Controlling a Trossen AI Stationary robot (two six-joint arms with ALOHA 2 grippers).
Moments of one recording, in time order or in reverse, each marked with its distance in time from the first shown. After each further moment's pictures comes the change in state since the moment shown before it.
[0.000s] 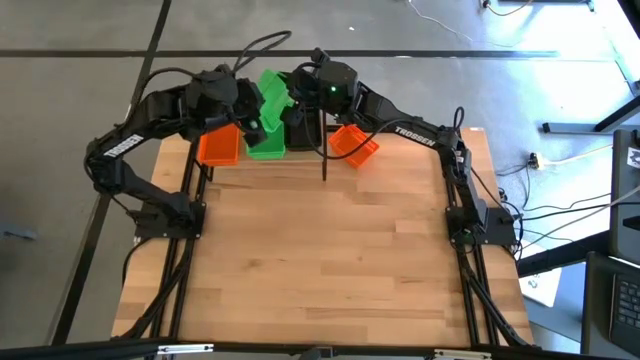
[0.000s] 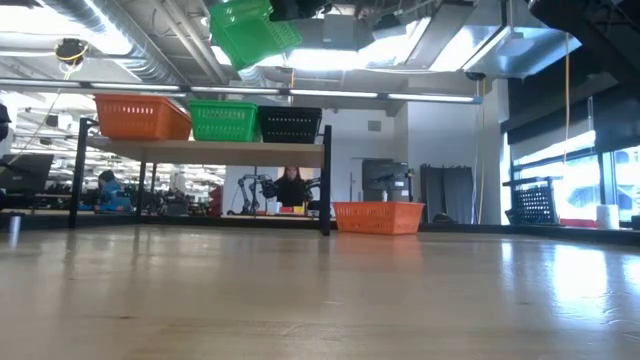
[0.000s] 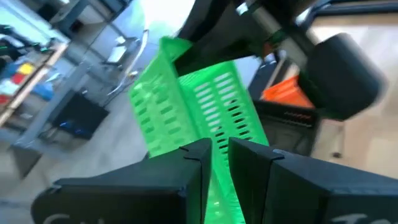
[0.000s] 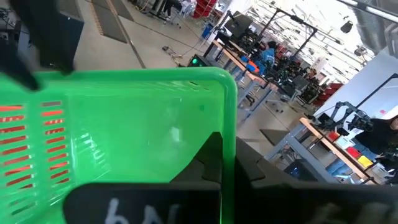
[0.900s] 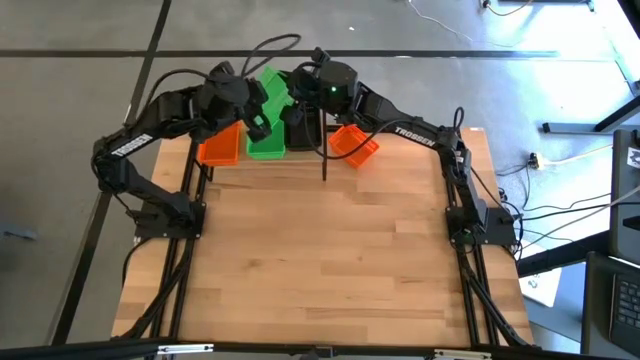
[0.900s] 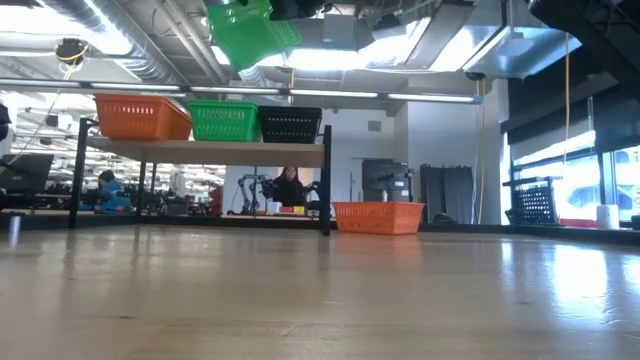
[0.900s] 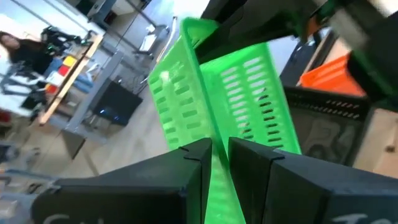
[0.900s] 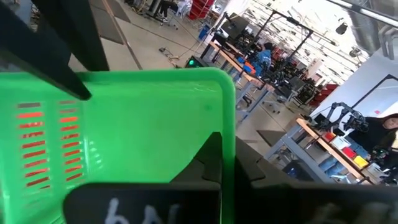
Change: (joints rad) left arm 0.008 0.039 0.001 0.001 -0.154 0.049; right arm 0.005 0.000 0.000 0.012 0.005 -0.001
